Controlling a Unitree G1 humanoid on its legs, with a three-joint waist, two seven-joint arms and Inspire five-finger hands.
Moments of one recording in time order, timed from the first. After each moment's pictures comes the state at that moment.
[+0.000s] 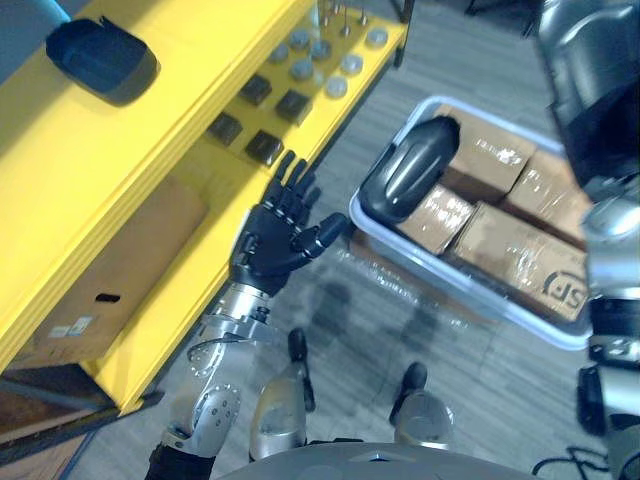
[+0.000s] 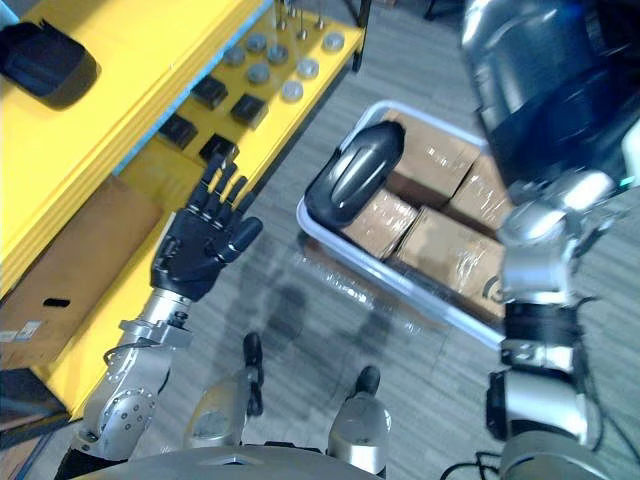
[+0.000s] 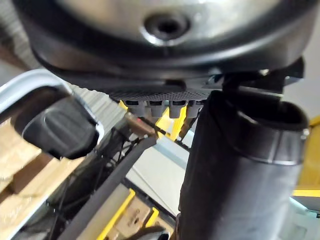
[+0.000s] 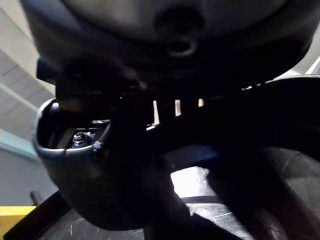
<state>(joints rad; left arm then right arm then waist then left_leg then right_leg) 0.13 0.20 -0.27 -0.38 -0.79 -0.02 -0.09 -0.46 -0.58 -0.18 0.24 -0.31 0.08 -0.73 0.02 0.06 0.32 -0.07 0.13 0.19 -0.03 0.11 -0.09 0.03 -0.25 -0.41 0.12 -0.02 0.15</state>
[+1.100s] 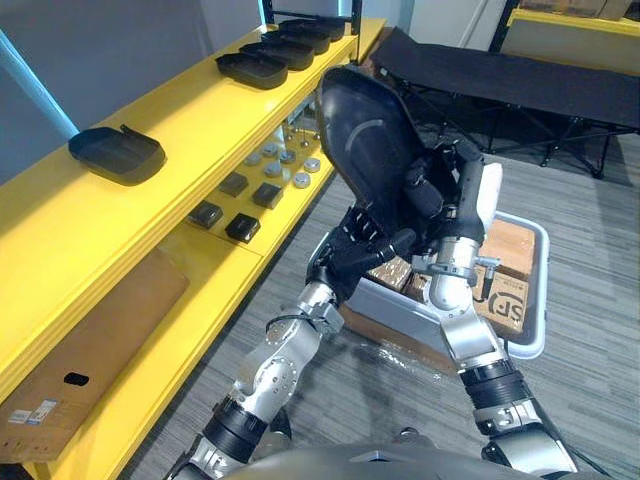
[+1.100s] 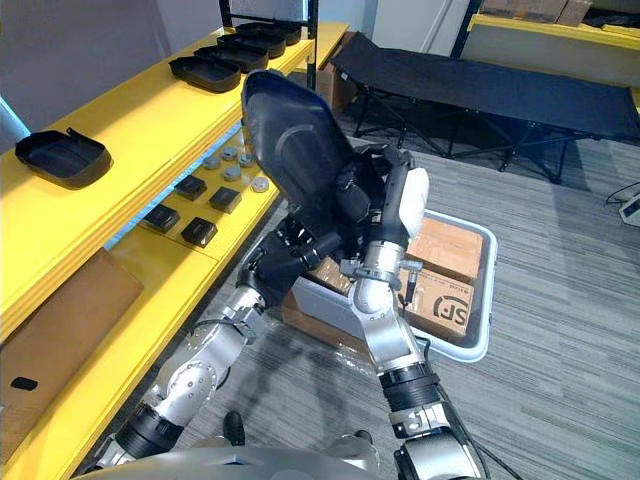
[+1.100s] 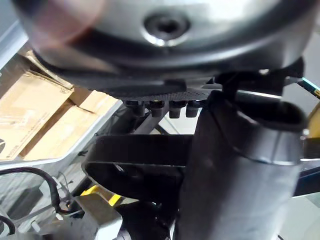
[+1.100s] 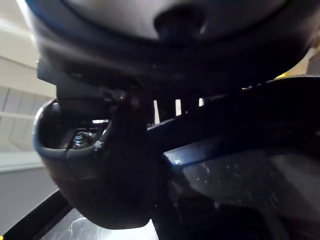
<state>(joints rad) -0.09 0.08 -0.48 -0.08 -0.83 0.08 0.11 -0.25 -0.19 0.19 0.09 -0.34 -0.11 -0.64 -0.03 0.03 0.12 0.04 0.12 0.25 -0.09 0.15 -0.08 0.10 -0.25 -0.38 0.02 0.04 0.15</state>
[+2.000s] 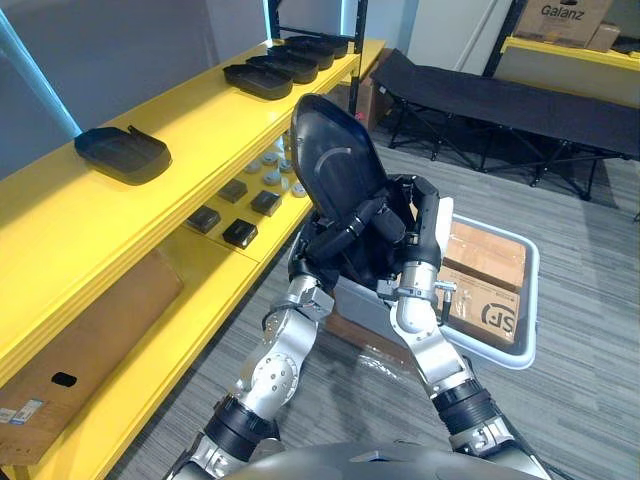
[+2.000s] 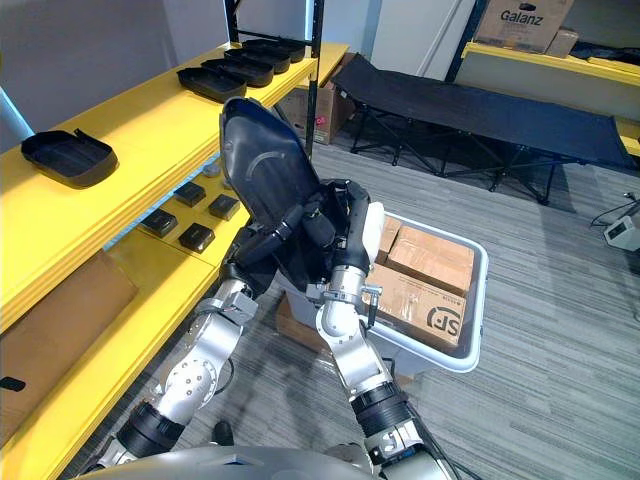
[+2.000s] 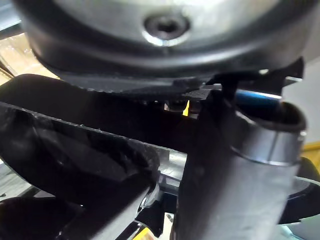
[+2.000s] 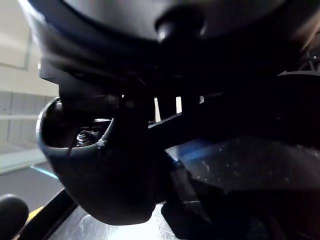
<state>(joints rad) -0.09 0.08 -0.49 -0.07 -0.98 -0.09 0.33 -0.16 -0.07 0.32 0.13 -0.22 -0.11 -0.69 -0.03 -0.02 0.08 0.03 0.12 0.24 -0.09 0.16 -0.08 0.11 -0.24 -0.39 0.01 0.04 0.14</state>
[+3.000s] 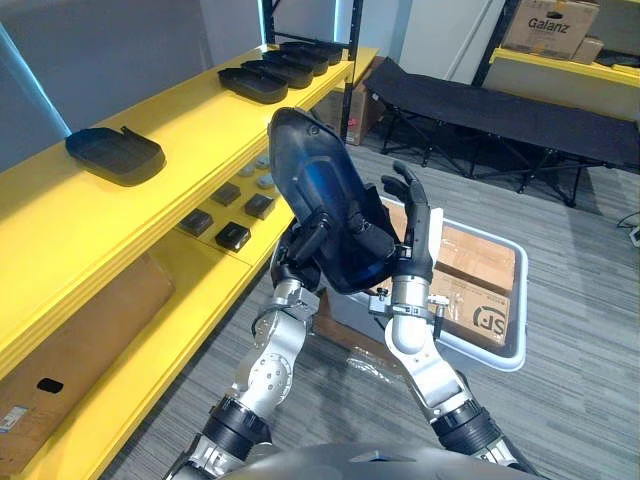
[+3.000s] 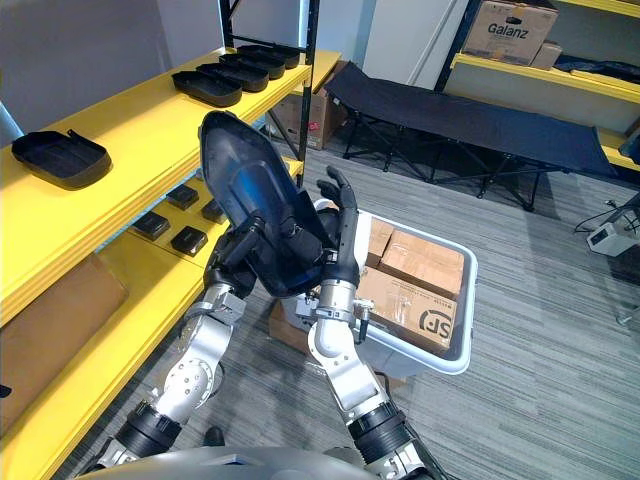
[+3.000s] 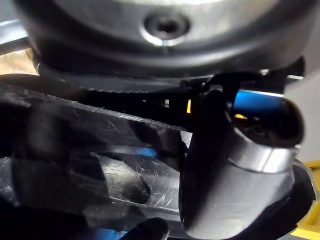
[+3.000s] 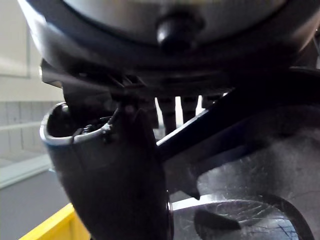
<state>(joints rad) -0.09 0.08 -0.44 0.01 -0.90 -0.18 0.38 -0.08 -0.07 0.41 0.03 -0.15 -0.19 -0.65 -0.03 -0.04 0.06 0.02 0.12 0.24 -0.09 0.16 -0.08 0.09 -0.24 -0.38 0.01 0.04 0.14</state>
